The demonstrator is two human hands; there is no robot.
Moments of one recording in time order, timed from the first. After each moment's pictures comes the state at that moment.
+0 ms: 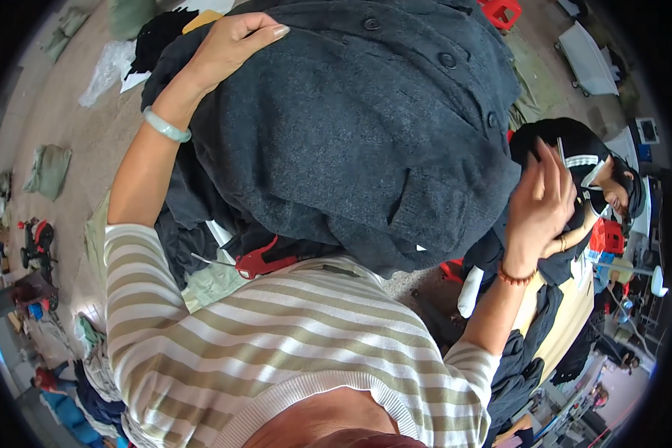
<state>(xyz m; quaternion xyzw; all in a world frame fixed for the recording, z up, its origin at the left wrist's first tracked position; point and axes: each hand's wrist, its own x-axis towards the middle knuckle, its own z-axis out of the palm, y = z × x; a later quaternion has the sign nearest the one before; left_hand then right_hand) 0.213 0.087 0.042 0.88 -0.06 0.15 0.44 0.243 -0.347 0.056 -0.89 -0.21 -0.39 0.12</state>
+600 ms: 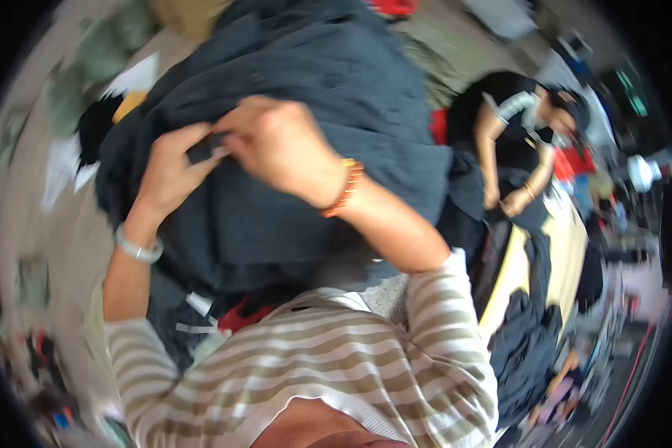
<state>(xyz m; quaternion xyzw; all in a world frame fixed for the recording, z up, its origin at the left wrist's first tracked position) 0.194 0.023 0.055 0.93 -0.12 0.14 0.32 0.262 -0.172 0.049 -0.73 -0.48 -0.20 0.45</state>
